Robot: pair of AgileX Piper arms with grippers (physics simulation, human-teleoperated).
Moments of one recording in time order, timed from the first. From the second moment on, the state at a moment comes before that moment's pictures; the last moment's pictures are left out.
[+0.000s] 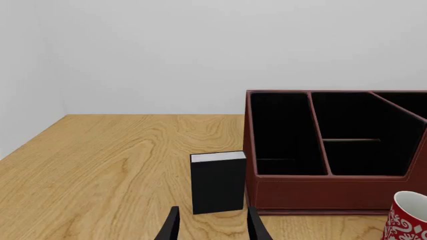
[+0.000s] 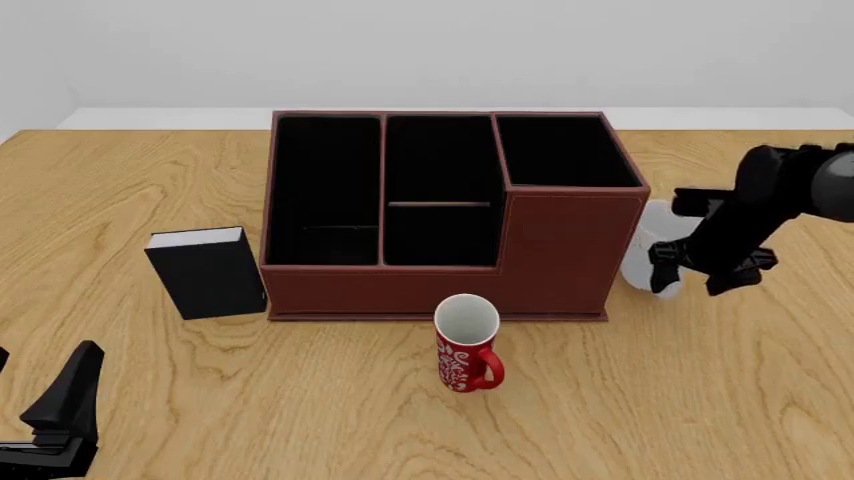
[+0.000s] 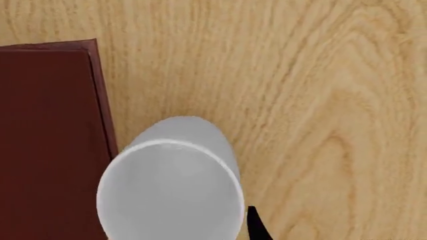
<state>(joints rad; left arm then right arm) 0.00 0.00 0.00 0.00 0.00 -0.15 1.92 -1.32 0.82 -0.10</state>
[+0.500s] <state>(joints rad) 0.00 0.00 0.00 0.00 0.00 -0.15 1.93 -1.32 0.82 -0.09</state>
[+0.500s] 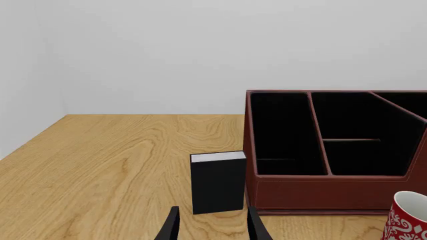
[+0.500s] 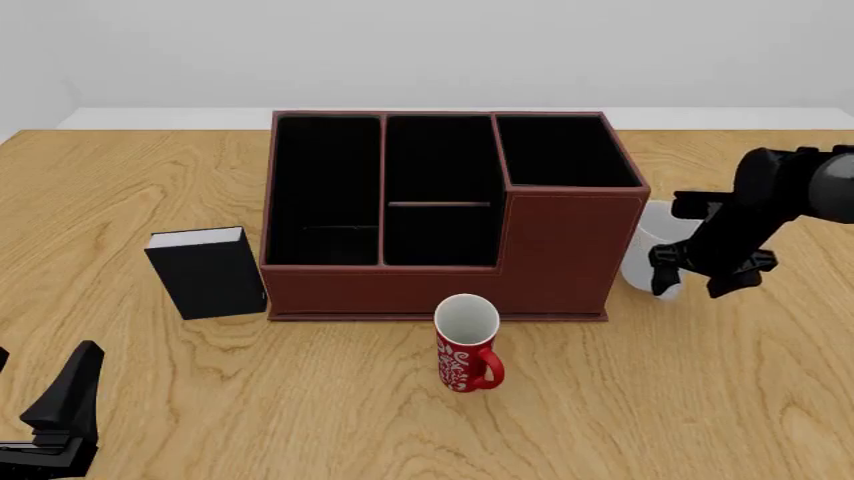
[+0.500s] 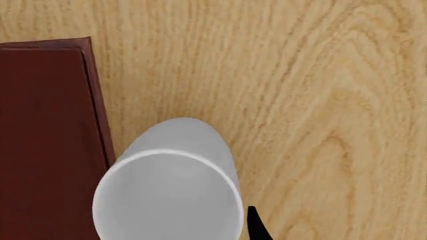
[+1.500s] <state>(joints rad) 0.00 0.00 0.00 0.00 0.00 -0.13 1.89 -1.24 0.80 -0.10</state>
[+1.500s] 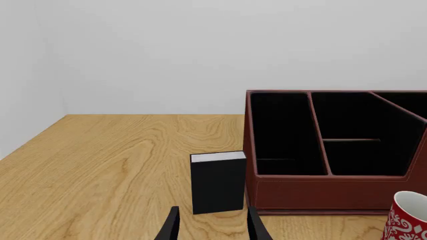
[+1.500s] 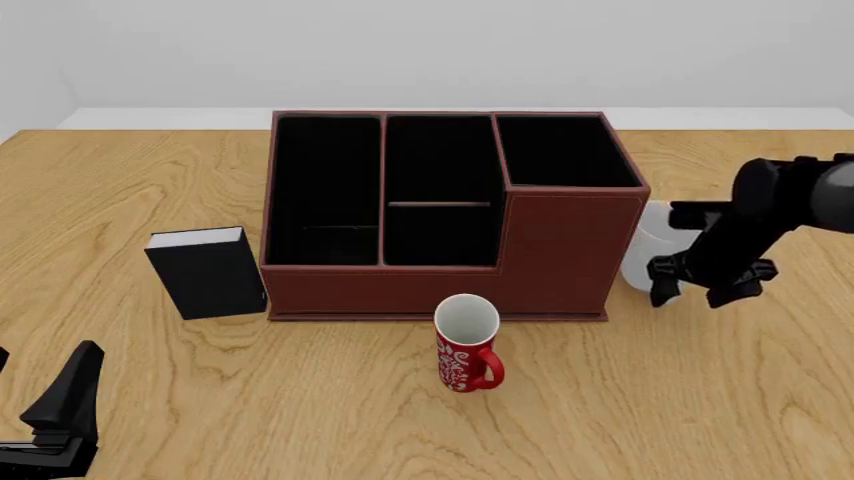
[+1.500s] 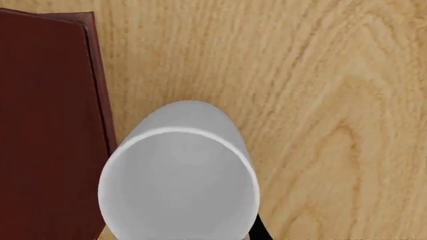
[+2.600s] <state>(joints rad) 0.00 0.00 0.00 0.00 0.00 -0.14 1.72 -1.09 0.75 -0.17</state>
